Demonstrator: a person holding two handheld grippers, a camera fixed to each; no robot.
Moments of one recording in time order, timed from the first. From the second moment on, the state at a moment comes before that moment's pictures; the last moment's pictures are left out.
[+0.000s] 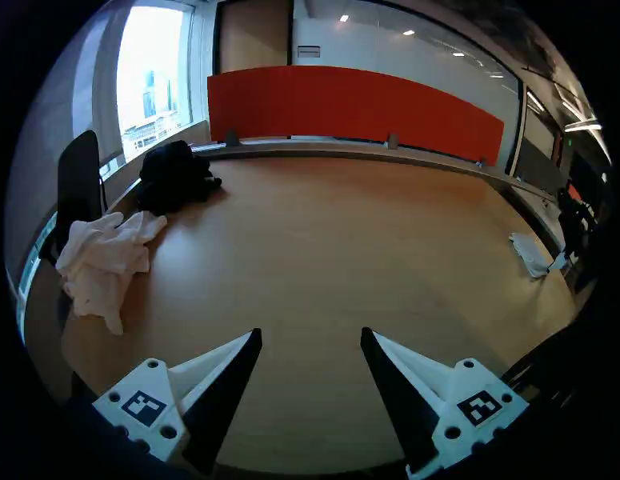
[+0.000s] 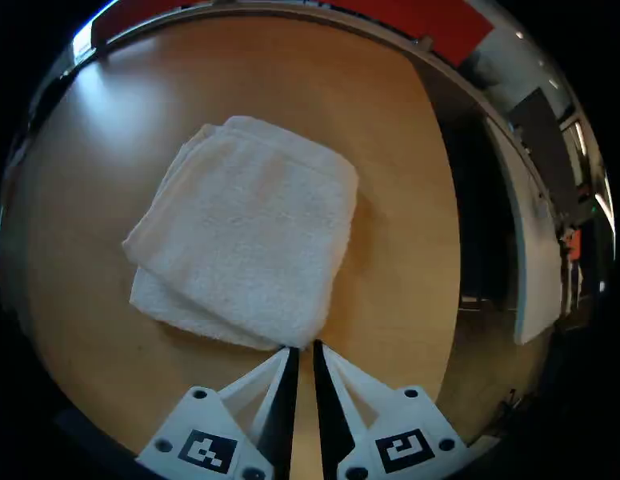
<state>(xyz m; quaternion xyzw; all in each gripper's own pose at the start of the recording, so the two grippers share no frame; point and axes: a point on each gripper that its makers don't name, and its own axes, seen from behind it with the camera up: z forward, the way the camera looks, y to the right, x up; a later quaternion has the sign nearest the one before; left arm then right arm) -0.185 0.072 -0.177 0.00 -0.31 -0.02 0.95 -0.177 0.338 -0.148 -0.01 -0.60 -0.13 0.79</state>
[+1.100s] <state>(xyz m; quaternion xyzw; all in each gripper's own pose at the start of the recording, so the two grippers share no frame) -0.185 0.080 -0.169 -0.01 -0.30 -0.02 0.95 -0.157 0.313 -0.148 0.03 -0.56 -0.13 0.81</state>
